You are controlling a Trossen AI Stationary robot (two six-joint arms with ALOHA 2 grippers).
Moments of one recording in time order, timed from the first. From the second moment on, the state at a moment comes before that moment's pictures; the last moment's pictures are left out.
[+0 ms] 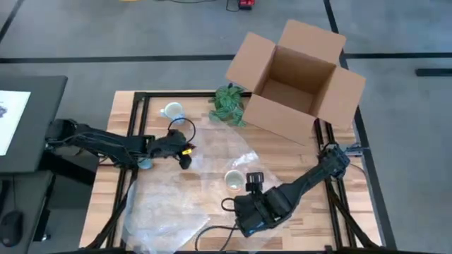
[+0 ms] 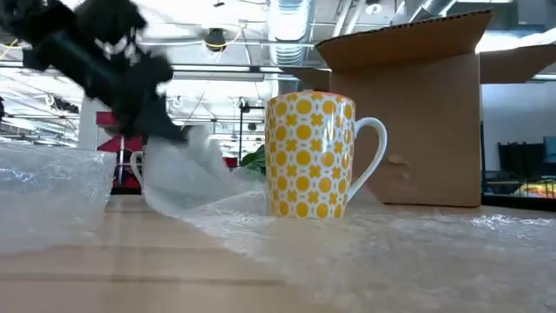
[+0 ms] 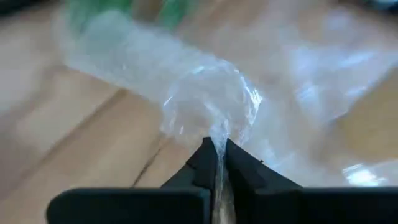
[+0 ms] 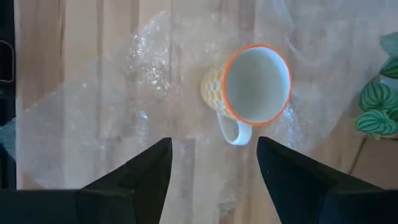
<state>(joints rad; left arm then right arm) -0.05 1.01 0.40 0.08 -0.37 -0.43 0.59 2.17 2.33 -1.57 0.41 0.48</state>
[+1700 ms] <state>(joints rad) -0.35 1.76 1.16 0.23 0.25 -0.25 0.63 1.96 2.17 -1.58 0.87 0.79</state>
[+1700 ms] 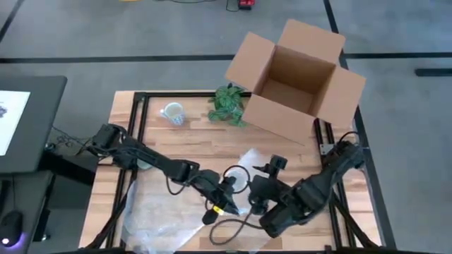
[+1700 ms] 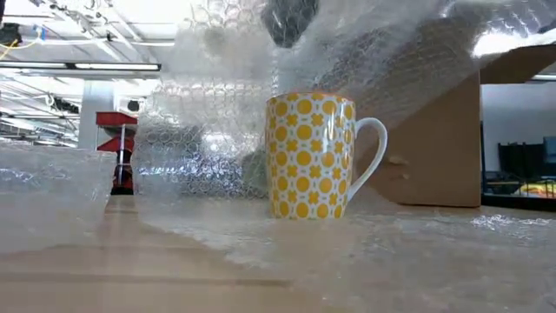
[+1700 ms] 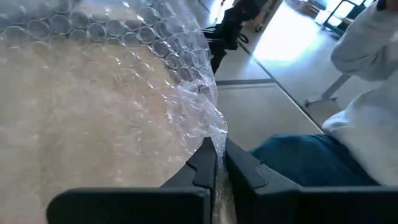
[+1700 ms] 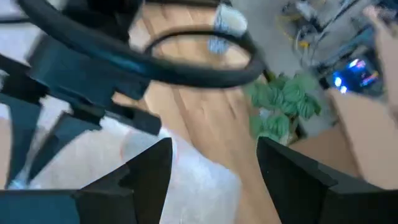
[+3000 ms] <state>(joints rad) -0.33 1.72 1.16 -0.16 -0.07 -0.32 0.49 1.96 1.39 -0.88 0.25 0.82</state>
